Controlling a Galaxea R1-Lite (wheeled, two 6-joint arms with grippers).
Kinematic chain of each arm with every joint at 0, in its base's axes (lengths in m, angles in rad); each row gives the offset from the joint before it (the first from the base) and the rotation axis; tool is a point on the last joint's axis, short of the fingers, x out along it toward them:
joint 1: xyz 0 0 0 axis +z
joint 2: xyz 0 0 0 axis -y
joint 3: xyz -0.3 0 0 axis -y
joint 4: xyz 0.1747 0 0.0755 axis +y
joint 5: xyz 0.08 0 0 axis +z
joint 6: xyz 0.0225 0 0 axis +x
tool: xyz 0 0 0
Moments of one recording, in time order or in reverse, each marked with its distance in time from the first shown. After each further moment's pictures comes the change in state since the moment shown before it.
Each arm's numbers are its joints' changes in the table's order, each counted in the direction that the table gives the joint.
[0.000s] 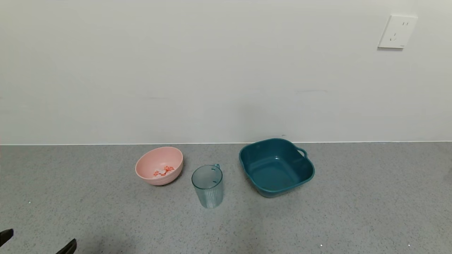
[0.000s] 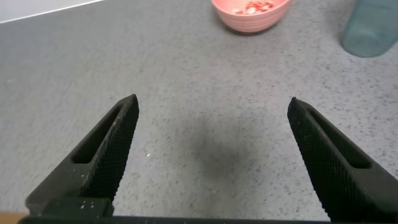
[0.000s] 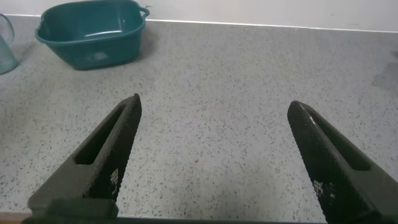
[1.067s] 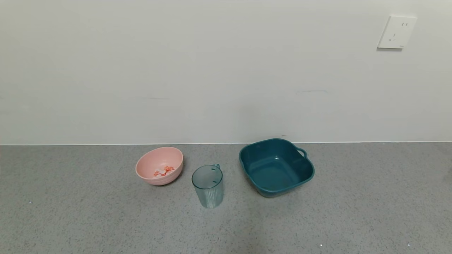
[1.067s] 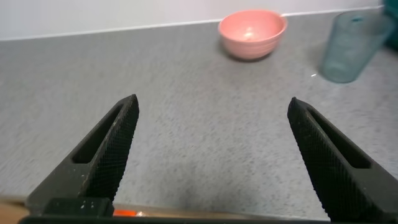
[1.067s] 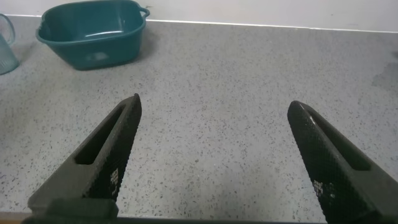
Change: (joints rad) left arm 0.382 0.592 -0.063 0.226 -0.383 0.052; right arm 0.000 0.000 0.000 0.000 0.000 0.000
